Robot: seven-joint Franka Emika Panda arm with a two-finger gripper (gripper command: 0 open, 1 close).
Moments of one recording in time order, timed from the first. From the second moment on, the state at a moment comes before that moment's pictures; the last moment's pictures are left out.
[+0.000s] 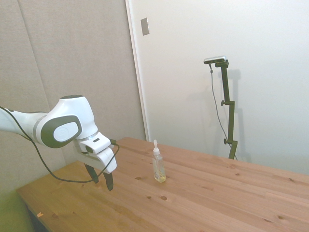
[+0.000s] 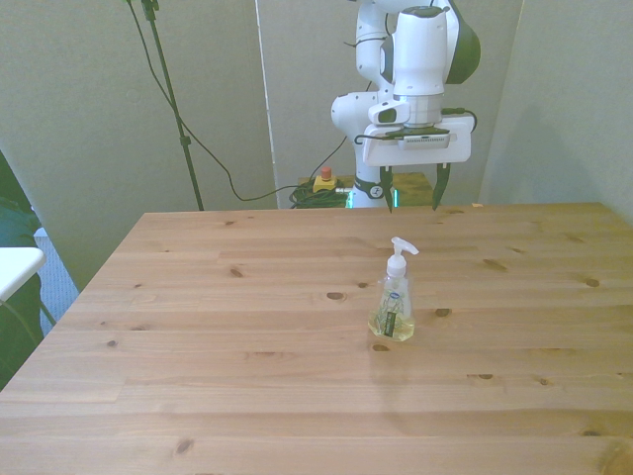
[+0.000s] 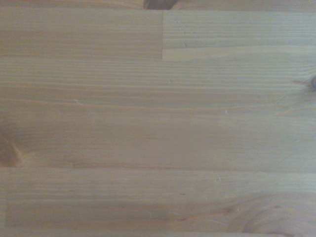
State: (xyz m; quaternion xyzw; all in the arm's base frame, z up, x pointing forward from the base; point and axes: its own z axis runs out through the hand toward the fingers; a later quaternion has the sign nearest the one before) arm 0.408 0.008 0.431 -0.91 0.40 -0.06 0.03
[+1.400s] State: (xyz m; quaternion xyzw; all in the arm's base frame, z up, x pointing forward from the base) arm 0.556 -0.003 0.442 -0.86 0.49 -0.12 0.04
